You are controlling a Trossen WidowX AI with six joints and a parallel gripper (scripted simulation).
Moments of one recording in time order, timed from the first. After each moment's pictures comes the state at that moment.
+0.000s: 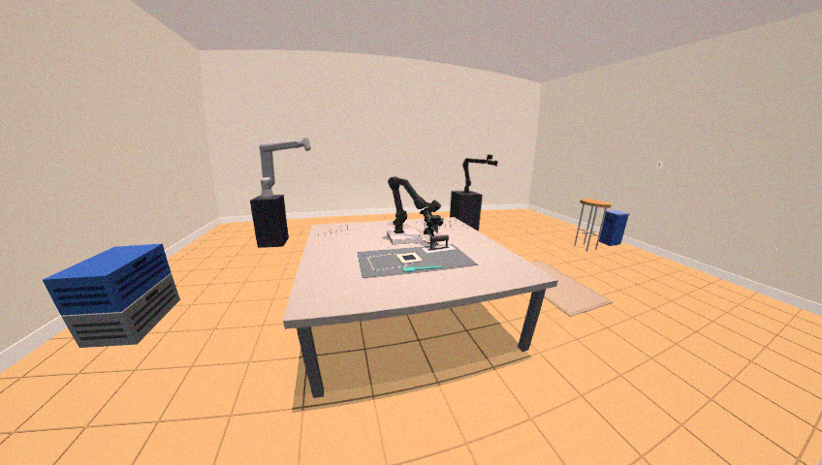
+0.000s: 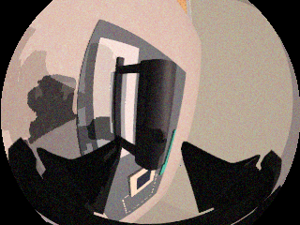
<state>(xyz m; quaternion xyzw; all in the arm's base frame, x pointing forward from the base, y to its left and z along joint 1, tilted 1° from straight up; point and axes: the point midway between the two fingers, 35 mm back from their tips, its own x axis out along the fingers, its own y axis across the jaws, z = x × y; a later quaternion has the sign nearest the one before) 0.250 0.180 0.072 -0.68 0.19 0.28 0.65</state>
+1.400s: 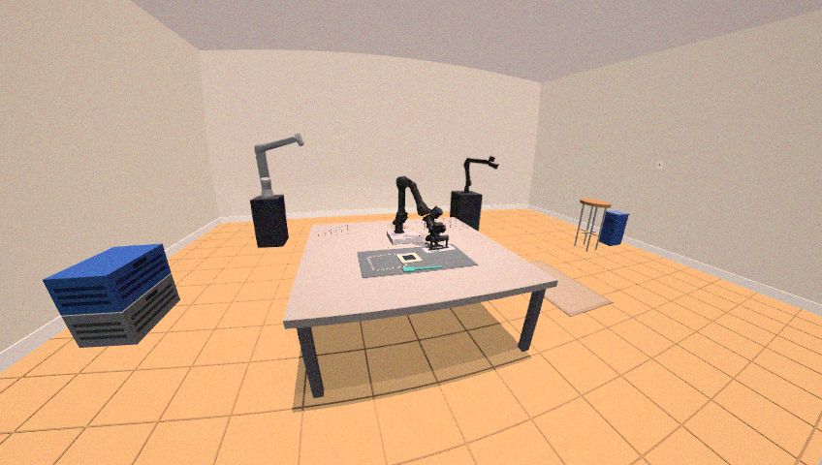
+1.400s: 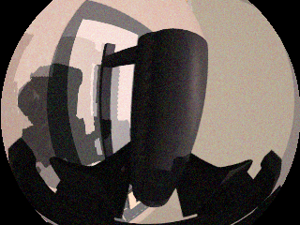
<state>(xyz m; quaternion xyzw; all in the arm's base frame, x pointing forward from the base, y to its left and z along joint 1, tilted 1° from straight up) 0.291 0.184 0.038 -0.68 0.19 0.28 0.65</state>
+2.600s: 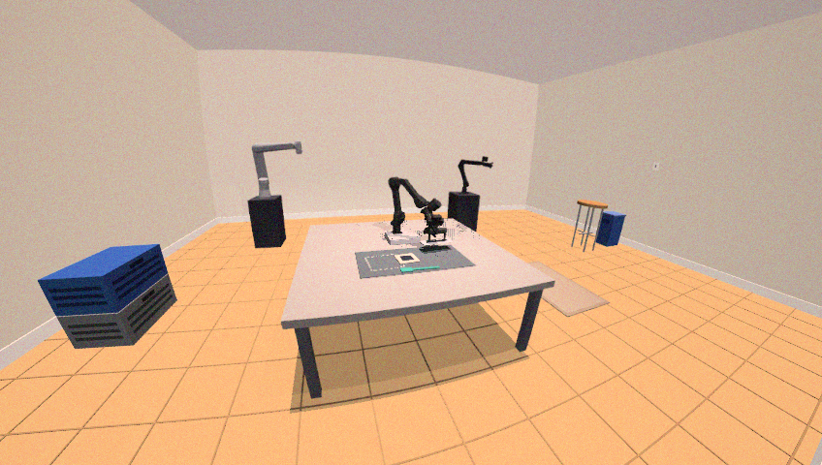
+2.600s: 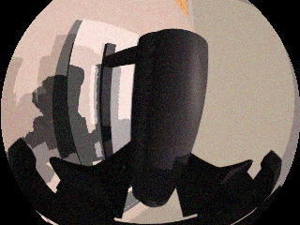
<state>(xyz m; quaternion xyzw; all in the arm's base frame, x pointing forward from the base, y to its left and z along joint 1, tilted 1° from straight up) 0.289 0.184 0.092 -0.69 0.20 0.29 0.64</state>
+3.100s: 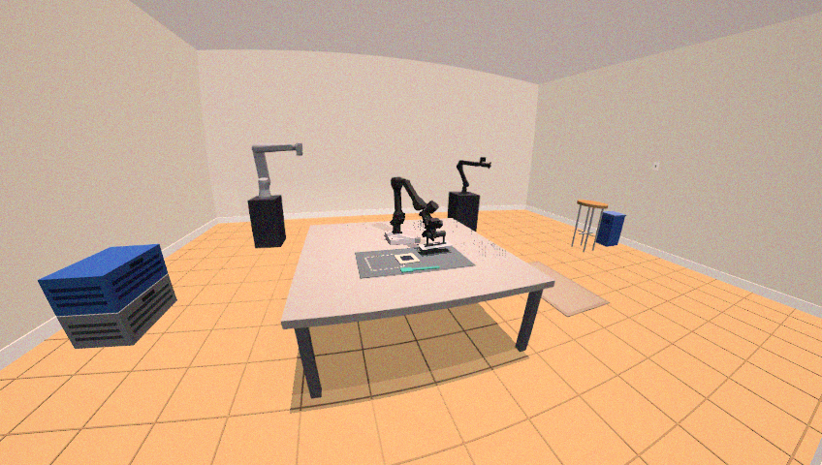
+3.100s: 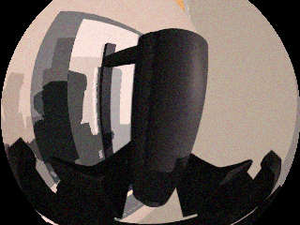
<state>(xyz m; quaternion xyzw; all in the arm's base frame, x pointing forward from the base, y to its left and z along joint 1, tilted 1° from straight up) 0.332 0.158 0.087 -0.66 0.21 0.29 0.66</state>
